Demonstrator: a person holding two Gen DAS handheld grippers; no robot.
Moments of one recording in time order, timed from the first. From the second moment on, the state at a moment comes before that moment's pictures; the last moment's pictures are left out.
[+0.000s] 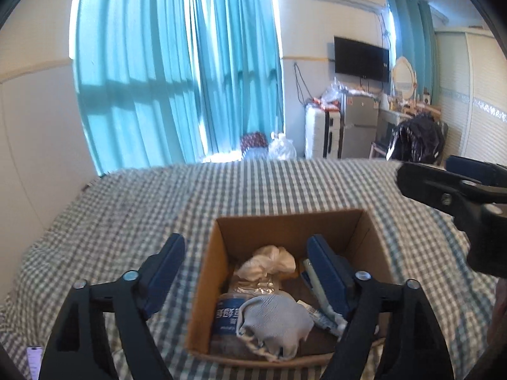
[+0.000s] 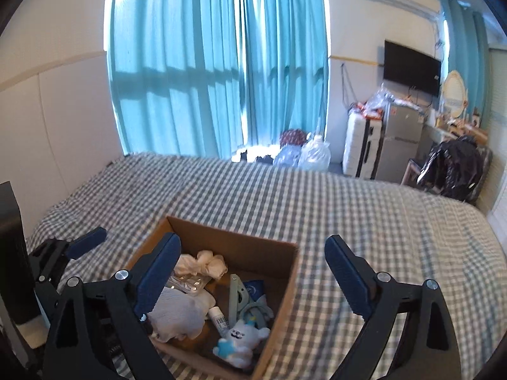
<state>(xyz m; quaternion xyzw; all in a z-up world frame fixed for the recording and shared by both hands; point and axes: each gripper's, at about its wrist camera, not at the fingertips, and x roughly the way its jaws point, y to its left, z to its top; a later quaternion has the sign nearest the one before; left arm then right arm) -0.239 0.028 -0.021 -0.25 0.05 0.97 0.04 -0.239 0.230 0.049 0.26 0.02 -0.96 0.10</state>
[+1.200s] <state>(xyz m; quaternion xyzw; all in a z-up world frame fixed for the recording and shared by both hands) -0.123 -0.023 -0.015 -0.19 -0.02 0.98 -0.01 -0.117 0.234 0.007 0.20 0.01 -0.98 0.03</state>
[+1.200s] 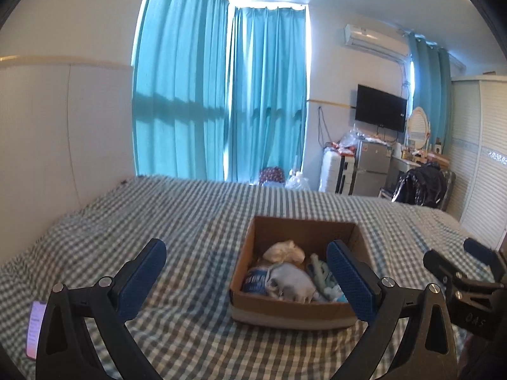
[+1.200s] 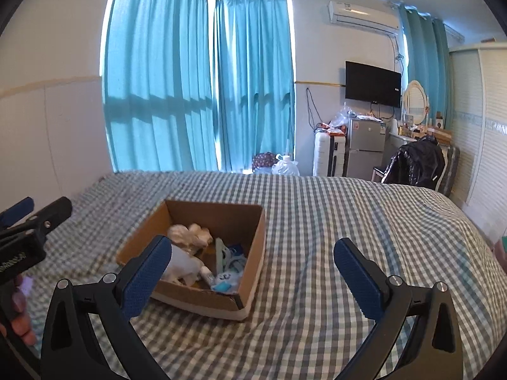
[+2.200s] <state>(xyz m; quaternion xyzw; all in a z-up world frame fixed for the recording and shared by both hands) -0.121 -0.018 -0.027 -0.22 -0.01 0.98 0.00 -0.120 0.229 -0.003 0.22 0.01 -0.98 0.04</state>
